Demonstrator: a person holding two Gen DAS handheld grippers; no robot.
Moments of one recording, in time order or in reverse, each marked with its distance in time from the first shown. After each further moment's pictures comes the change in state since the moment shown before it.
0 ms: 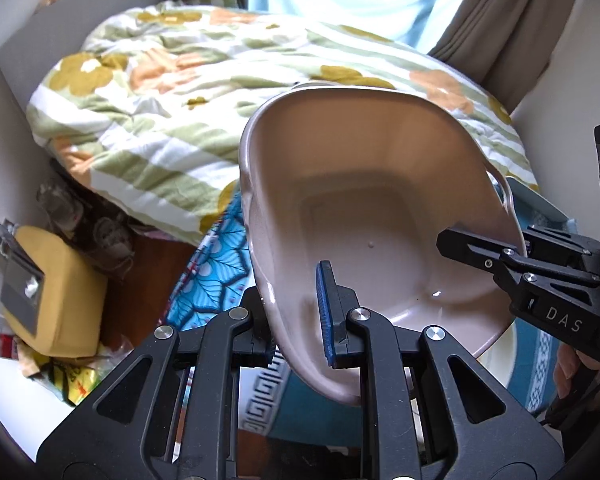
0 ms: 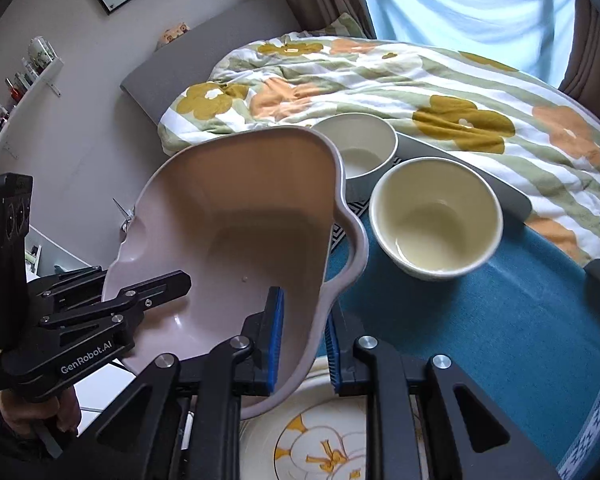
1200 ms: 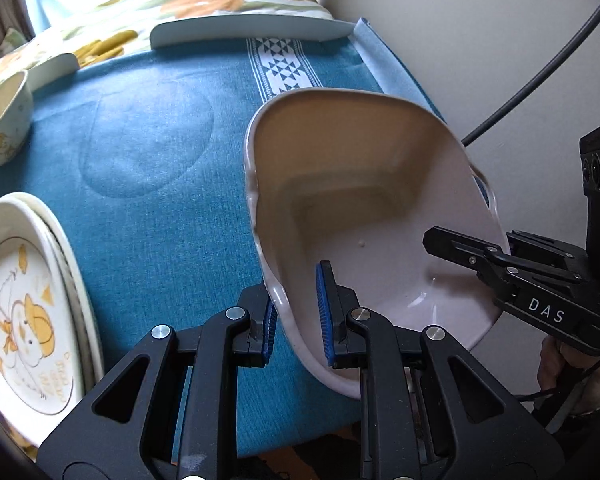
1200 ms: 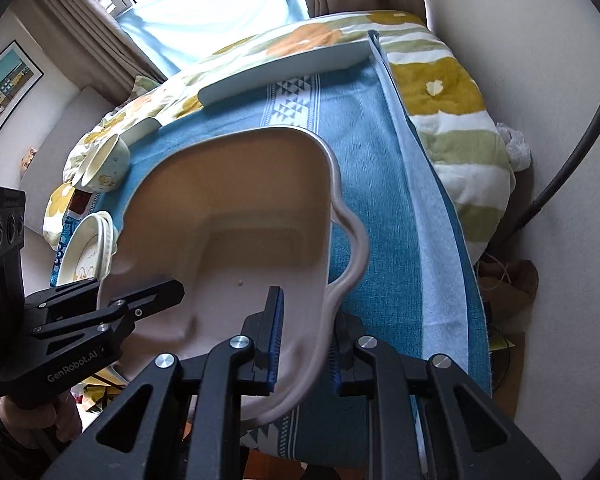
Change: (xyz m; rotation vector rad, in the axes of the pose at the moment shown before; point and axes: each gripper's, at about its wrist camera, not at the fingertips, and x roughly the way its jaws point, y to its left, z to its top) left arm 0.054 -0.344 -0.157 0.469 0.187 -0.356; right arm -0.179 -0.210 -0.282 0.572 -0.114 -0.312
